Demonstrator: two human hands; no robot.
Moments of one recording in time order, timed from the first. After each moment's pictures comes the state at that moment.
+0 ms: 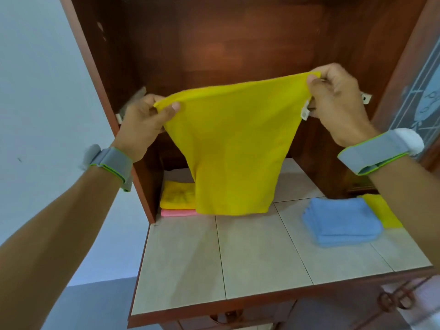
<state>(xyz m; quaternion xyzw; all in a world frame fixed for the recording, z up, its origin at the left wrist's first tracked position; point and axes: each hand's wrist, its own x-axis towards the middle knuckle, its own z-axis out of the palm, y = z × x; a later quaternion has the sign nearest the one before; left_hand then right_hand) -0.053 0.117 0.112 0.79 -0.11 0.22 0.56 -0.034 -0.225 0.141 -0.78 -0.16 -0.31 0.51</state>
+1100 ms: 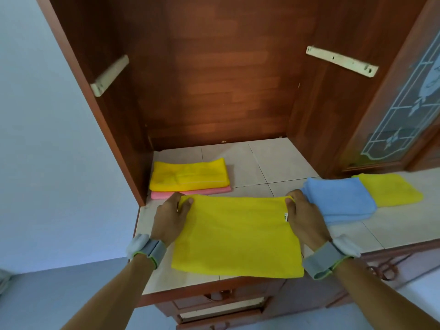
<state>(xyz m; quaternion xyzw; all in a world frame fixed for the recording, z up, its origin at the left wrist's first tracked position) -0.084 0.085 -0.137 0.93 0.01 0.12 0.36 -0.080 -0.248 -0.127 -0.95 0.01 -0.12 0.28</state>
